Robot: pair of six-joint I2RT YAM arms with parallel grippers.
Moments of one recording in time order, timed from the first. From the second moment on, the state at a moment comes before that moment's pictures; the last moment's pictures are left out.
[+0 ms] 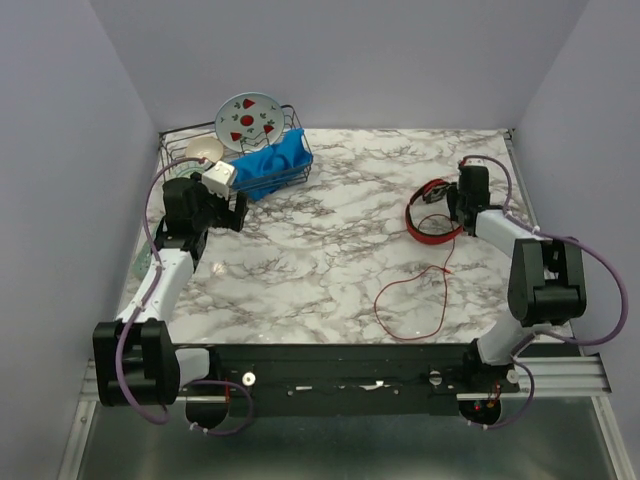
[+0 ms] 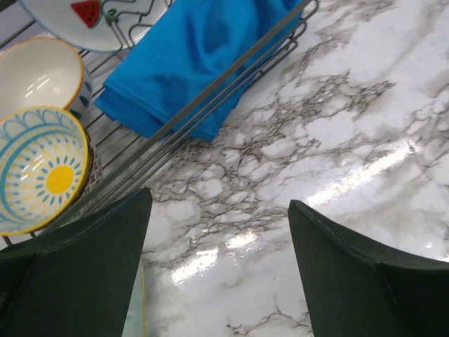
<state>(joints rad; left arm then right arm) 0.02 1.22 0.76 0.06 0.38 0.26 0.03 1.69 0.98 -0.03 0.31 -0.04</state>
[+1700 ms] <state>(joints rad) -0.49 1.39 1.41 -0.53 0.51 0.65 0.58 1.56 1.41 -0.32 -0.67 -0.57</state>
